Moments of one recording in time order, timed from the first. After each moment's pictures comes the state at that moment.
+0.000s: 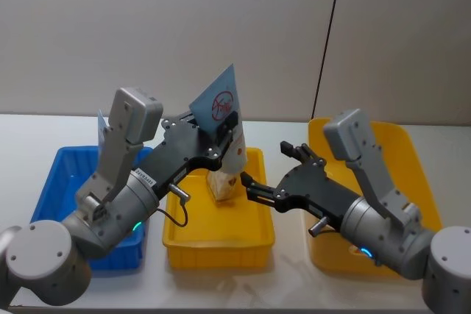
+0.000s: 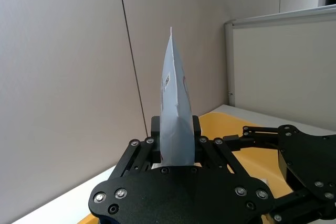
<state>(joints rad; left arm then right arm) -0.45 0.17 0.43 -1.46 -0.28 -0.12 -0.40 0.26 0.31 -0.28 -1.68 0.15 0.26 0.44</state>
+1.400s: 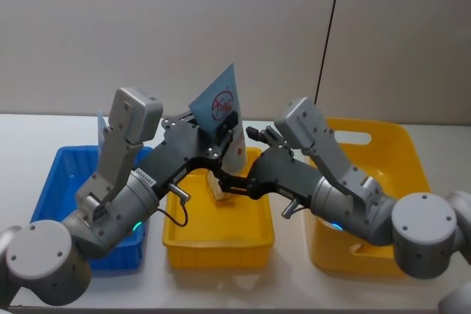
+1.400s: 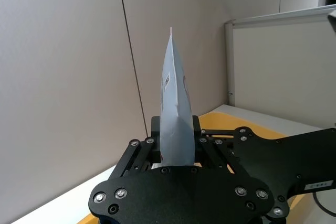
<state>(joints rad) -0.45 0.17 0.43 -1.46 -0.28 -0.12 -0.40 0.45 0.32 -0.42 -1.52 0.07 0.17 0.48</state>
